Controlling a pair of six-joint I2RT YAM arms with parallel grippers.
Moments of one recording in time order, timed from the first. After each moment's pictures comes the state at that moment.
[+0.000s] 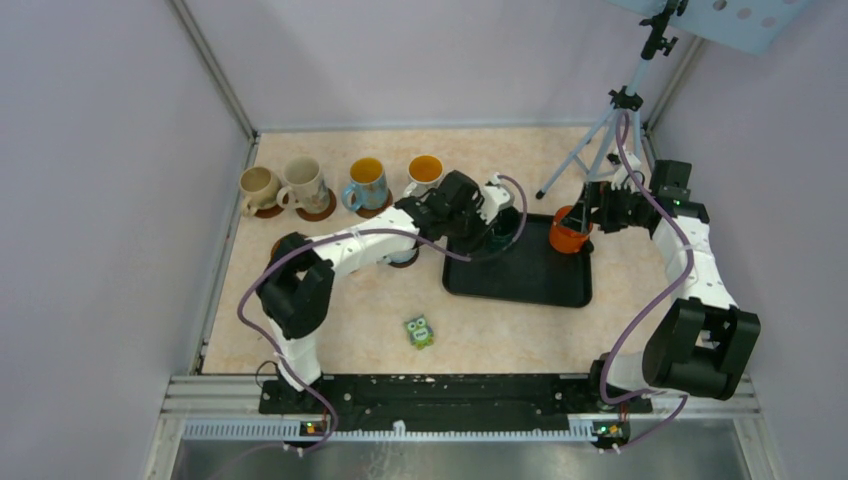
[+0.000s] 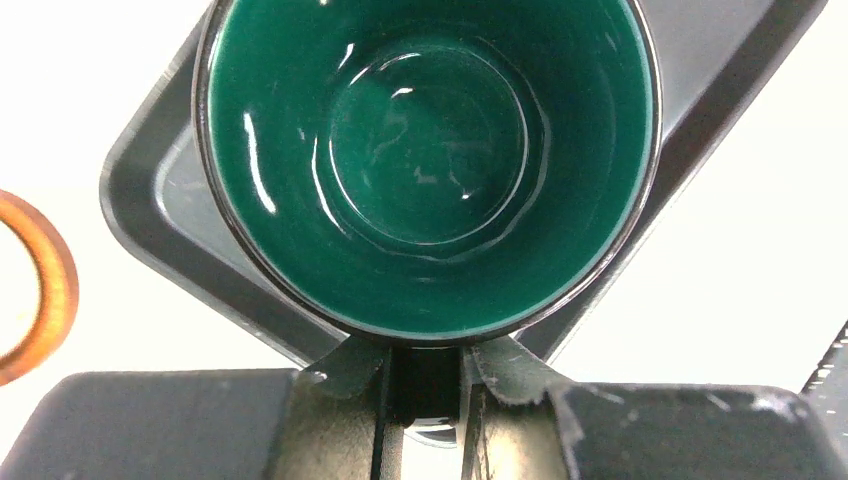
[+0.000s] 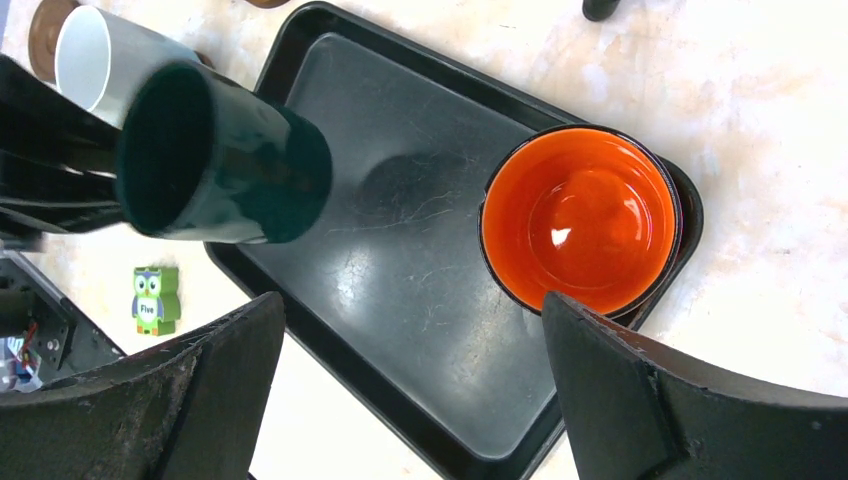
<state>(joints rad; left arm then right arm) -0.82 1.87 1.42 -0.38 0.21 0.11 -0.24 1.34 1.06 -0.62 -0.77 -0.19</state>
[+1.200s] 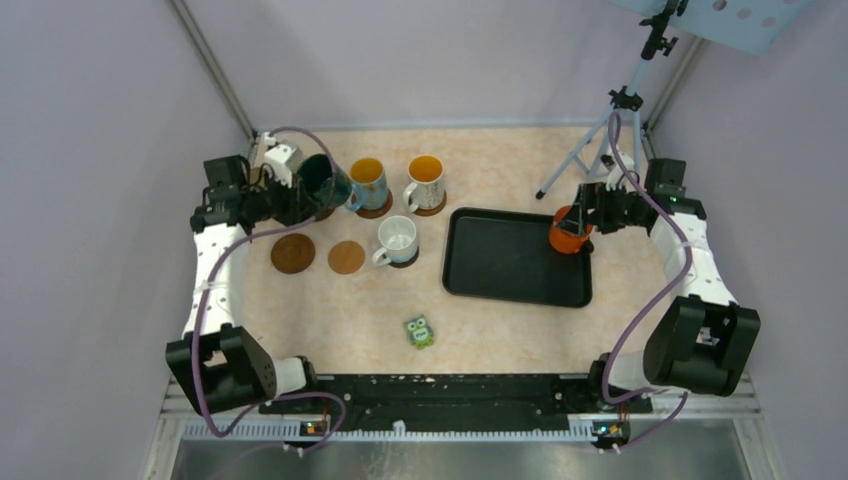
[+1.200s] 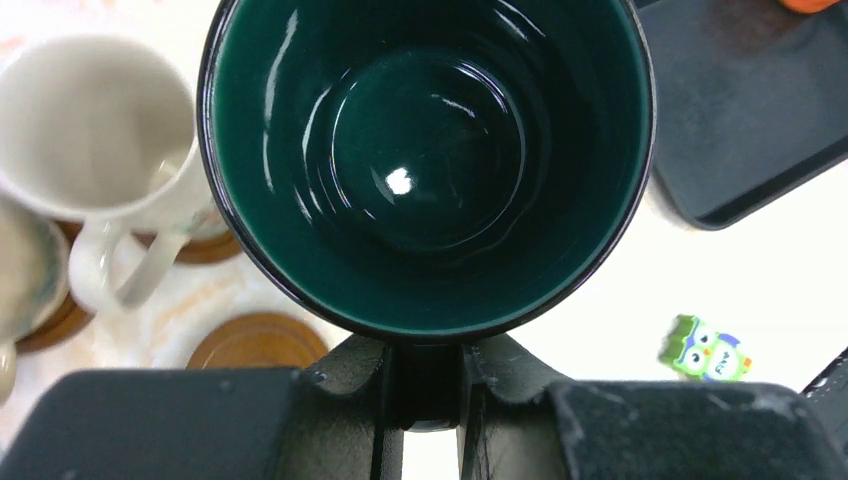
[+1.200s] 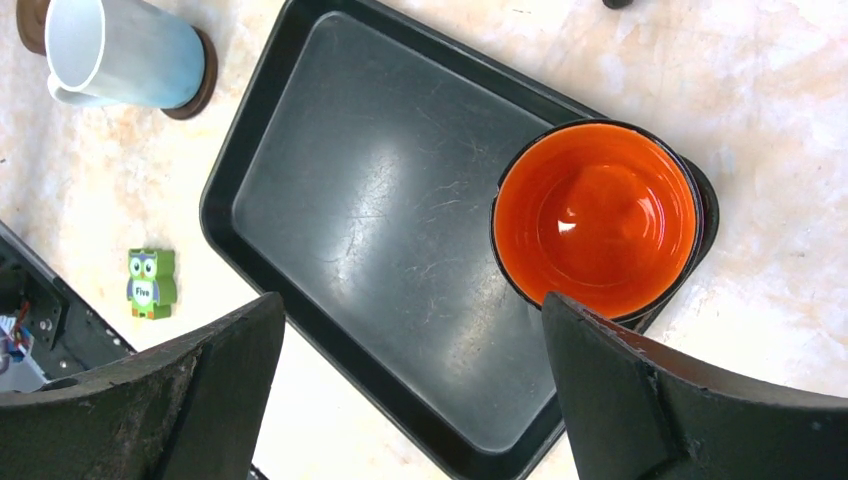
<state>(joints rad) 0.20 1.28 1.20 -0.64 0.78 0.39 -0.22 1.35 1.07 -0.66 -0.76 -0.23</state>
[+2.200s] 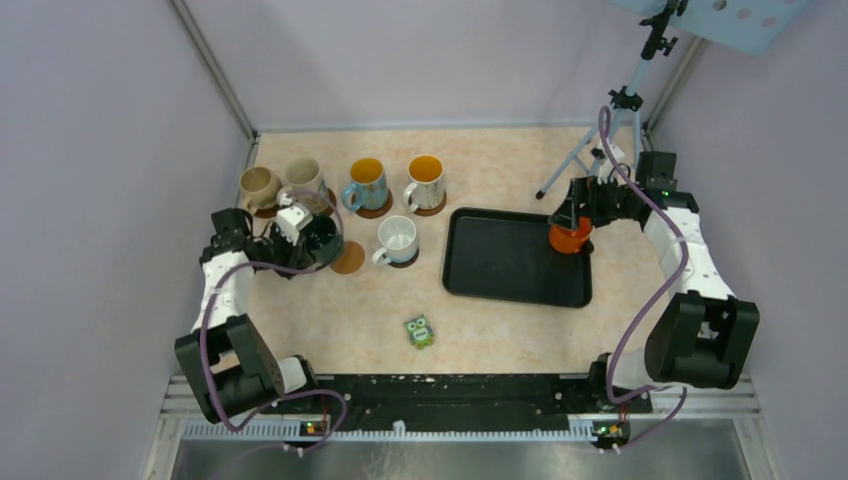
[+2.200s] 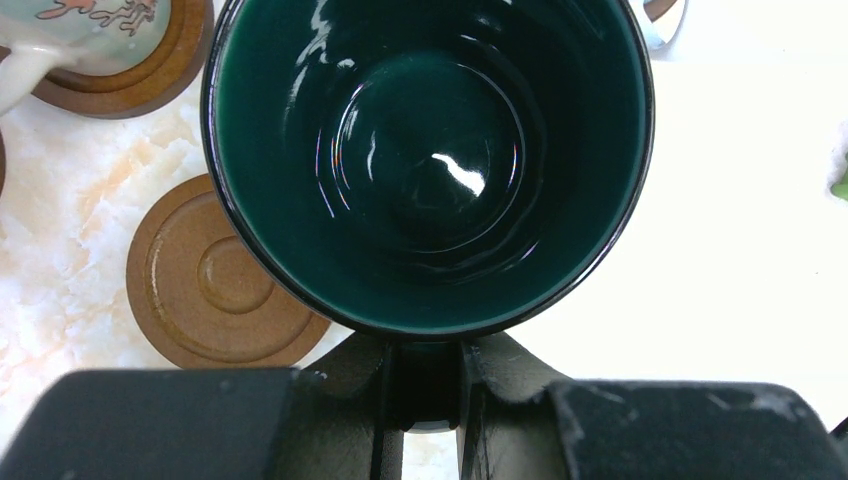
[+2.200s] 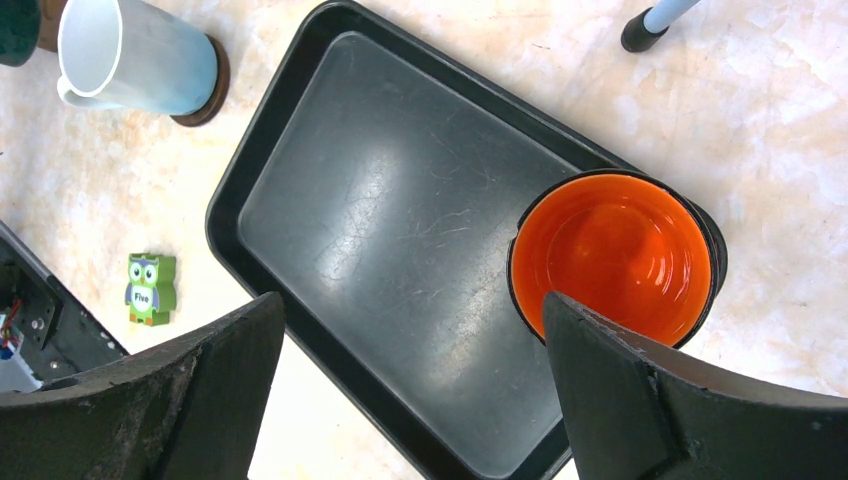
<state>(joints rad) 0.39 1.26 0.84 -0.66 0.77 0.87 -0.15 1.38 1.11 -0.63 -0.74 -0.21</state>
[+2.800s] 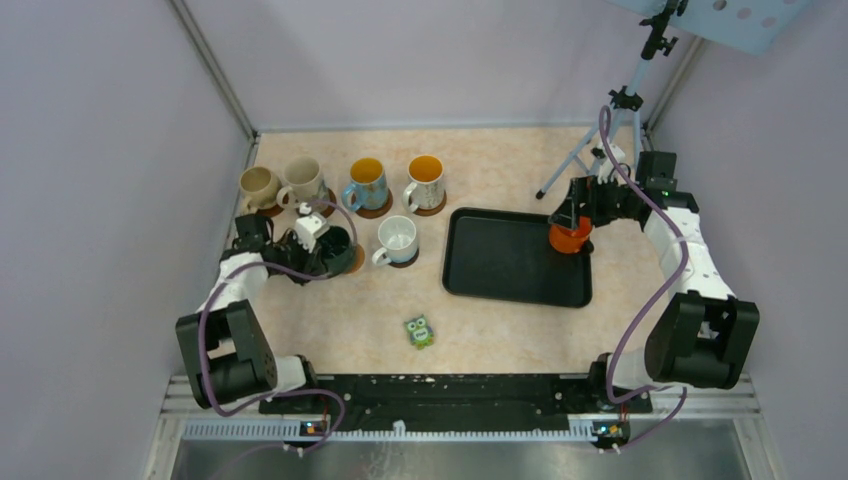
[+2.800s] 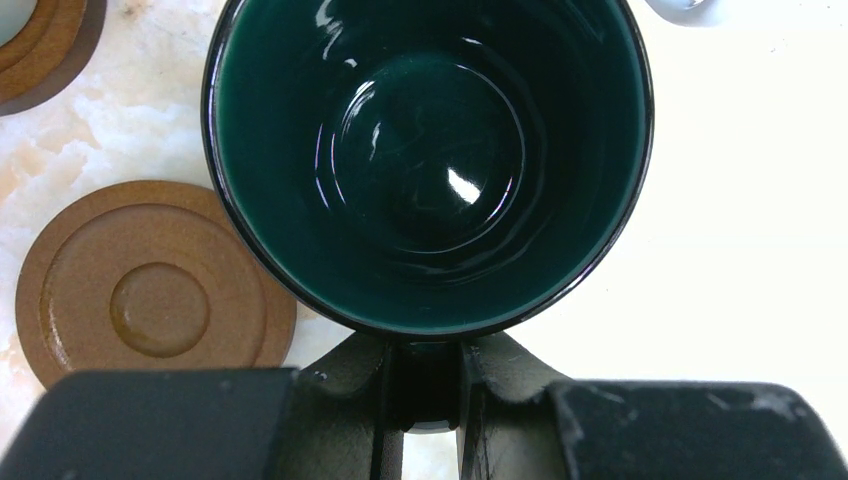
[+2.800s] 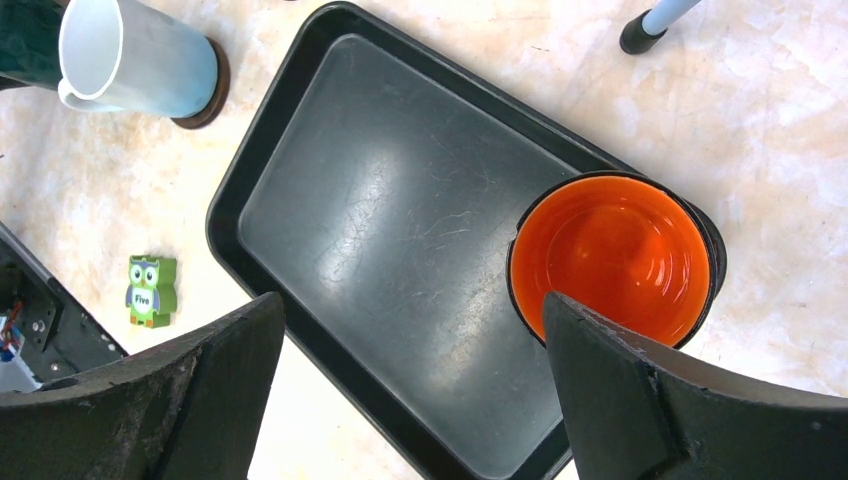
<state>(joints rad) 0.31 1.32 0.74 -0.53 0.71 0.84 -0.15 1.38 1.11 -0.62 -0.74 -0.21</state>
